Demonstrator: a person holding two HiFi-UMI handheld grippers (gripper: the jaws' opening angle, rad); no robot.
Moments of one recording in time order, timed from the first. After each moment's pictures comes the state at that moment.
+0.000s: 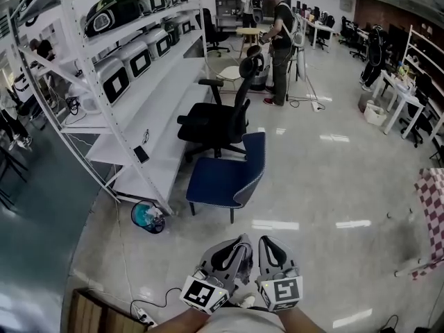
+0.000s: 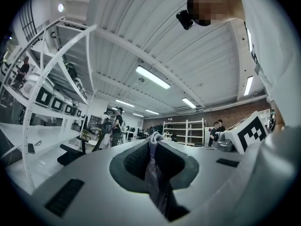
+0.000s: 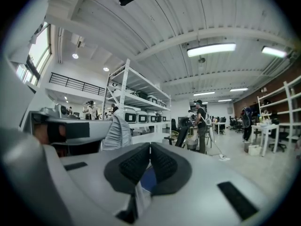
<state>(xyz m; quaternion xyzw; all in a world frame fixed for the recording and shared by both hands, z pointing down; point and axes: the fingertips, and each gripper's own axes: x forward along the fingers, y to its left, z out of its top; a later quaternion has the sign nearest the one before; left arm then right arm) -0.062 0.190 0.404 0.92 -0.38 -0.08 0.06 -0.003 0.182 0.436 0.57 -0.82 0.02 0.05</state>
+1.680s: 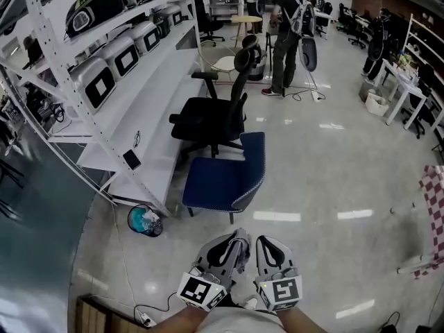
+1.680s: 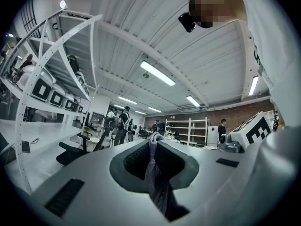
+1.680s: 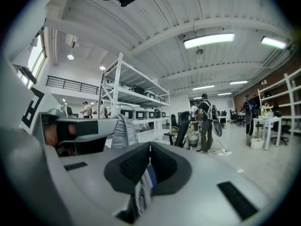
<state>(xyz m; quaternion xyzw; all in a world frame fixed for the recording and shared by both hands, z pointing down) -0.056 0.082 0.425 0.92 -0.38 -0.07 0.07 0.006 0.089 0.462 0.57 -0.82 0.05 0.06</state>
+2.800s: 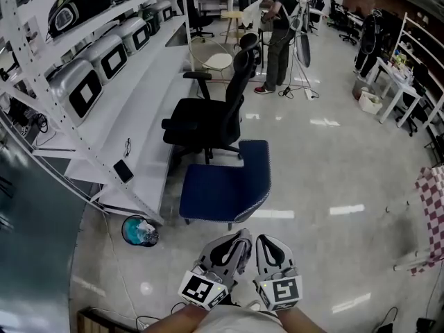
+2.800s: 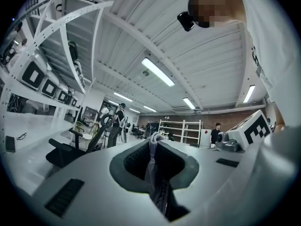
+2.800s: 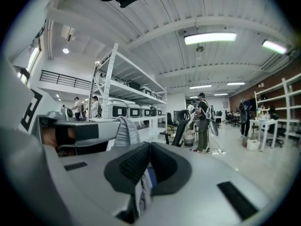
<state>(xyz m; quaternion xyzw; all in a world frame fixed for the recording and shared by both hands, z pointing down) -0.080 -0.017 0.440 0.93 -0.34 -0.08 0.10 -0.027 -0.009 0.470 0.59 -0.80 0.06 0.08</state>
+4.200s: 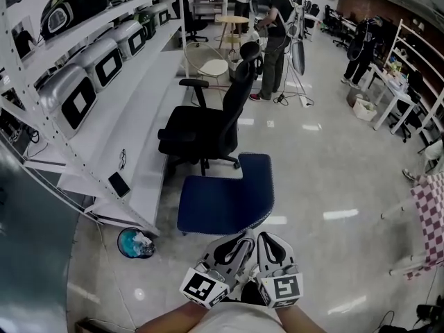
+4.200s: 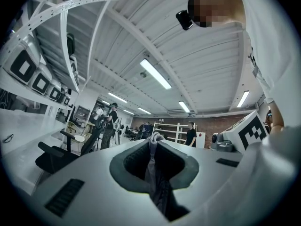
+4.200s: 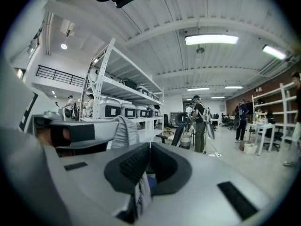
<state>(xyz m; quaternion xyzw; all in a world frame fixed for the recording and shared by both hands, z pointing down) -0.090 -0.089 0.428 0.95 -0.29 -0.10 0.10 -0.042 -0.088 0.459 0.61 -0.78 0.04 0.08</state>
